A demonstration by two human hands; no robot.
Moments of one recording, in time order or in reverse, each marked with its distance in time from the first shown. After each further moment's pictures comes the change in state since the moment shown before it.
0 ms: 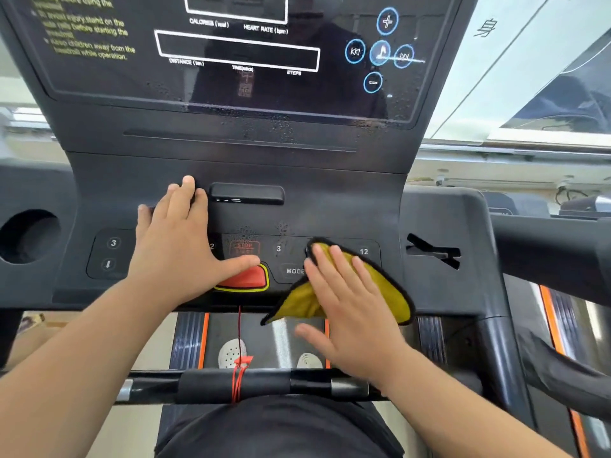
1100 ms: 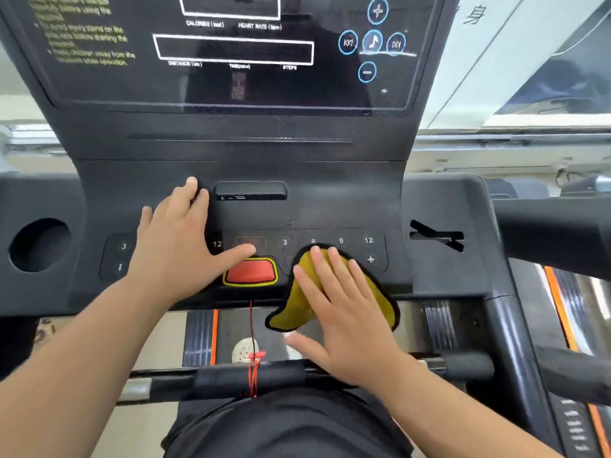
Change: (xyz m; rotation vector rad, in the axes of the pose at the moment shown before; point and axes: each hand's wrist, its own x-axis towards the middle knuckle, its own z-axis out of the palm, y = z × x) left_hand -0.002 -0.014 -0.002 -0.087 0.028 0.052; right_hand -0.007 -0.032 0.004 0.044 -0.042 0.049
